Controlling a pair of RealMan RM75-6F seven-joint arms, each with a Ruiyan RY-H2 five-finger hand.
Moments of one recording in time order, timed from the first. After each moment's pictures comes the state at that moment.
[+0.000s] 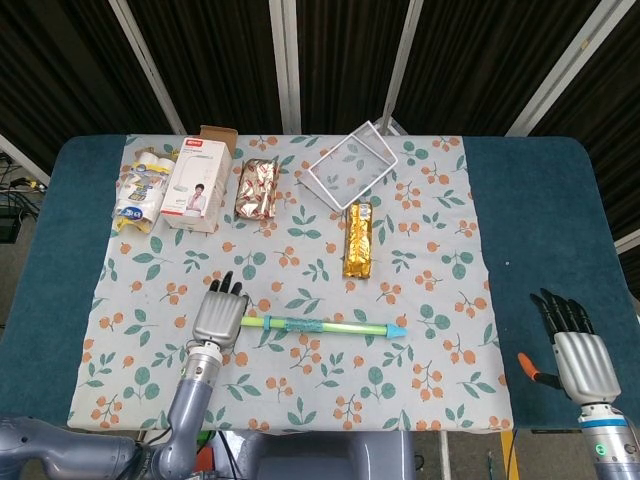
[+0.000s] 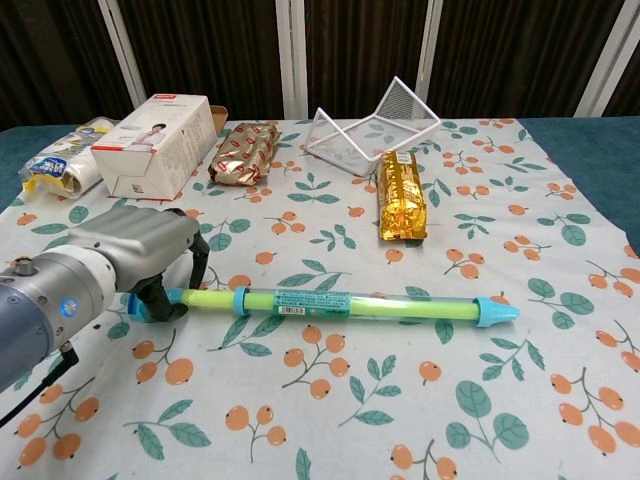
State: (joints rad) left arm -0.70 -1.81 -0.16 -1.69 0.73 1.36 1.09; right arm 0.11 -1.09 0.04 -1.69 -1.46 1.37 0.00
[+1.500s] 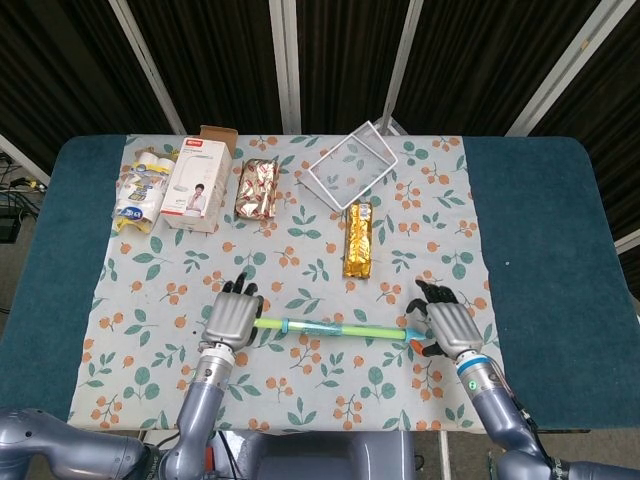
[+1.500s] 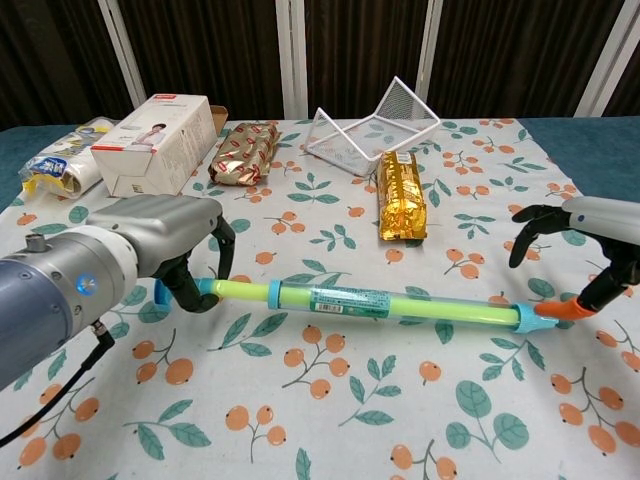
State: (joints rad) left arm -0.76 -1.82 -0.20 -1.80 0.67 1.42 1.07; right arm 0.51 -1.36 0.13 -1.84 -0.89 1.04 -0.44
